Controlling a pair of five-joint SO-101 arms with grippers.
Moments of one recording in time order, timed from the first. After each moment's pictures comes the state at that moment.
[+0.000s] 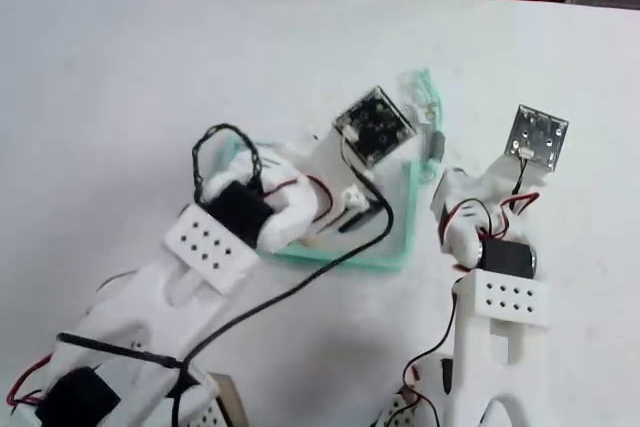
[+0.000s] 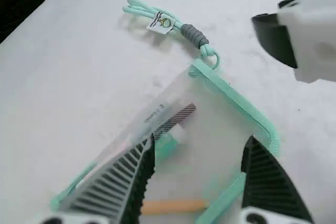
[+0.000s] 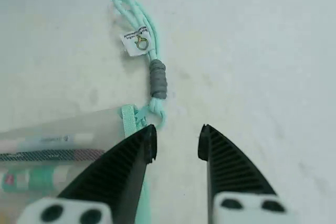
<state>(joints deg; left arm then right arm) 33.8 -27.0 28.7 53.7 -17.4 8.1 -47.4 59.2 41.3 -9.0</state>
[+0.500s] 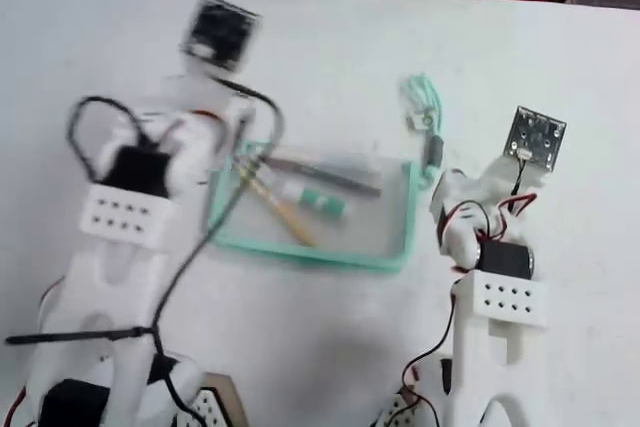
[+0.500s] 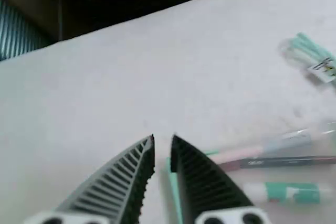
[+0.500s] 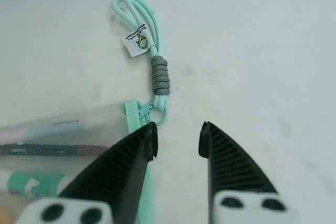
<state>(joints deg) 3.3 -28.4 23.8 54.2 -12.5 7.0 -47.4 60.5 39.9 -9.0</state>
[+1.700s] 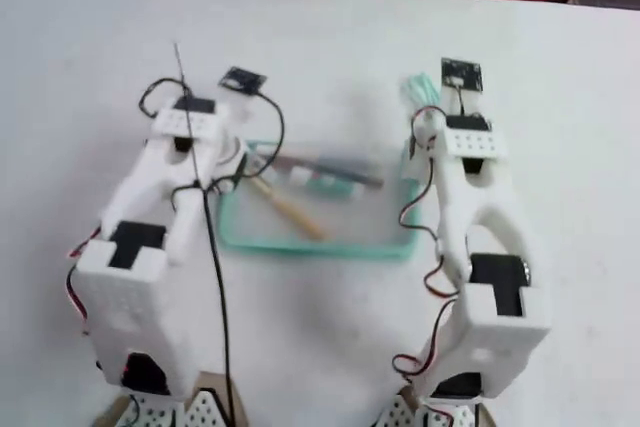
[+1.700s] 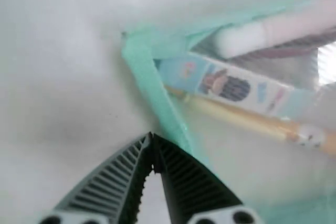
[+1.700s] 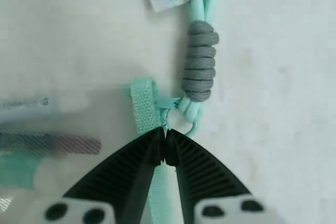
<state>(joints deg) 3.8 25.4 4.3 69.0 -11.6 -1.8 16.0 11.2 56.0 -3.3</state>
